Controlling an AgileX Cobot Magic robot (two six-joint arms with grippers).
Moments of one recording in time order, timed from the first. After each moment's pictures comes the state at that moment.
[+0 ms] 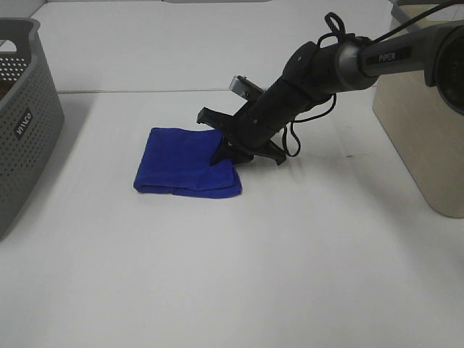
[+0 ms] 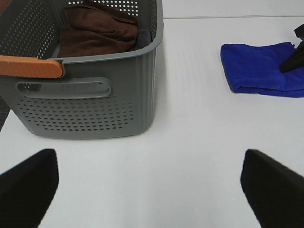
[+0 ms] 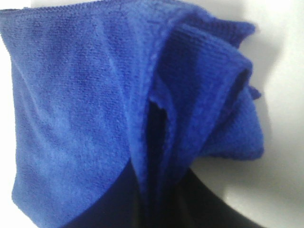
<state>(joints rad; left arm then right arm) 0.05 0.00 -0.50 -0.05 1.04 0.03 0.44 2.45 -1.77 0.80 0.67 -0.12</state>
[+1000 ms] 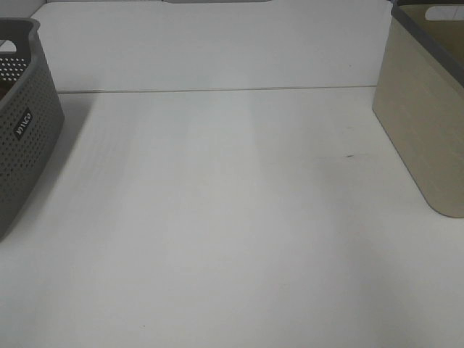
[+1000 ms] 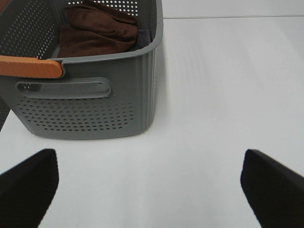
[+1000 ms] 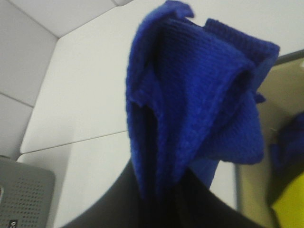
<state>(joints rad) 0.05 0.00 -0.50 -0.05 1.04 0.03 -0.22 1.87 -2.02 0.75 1.02 -0.17</state>
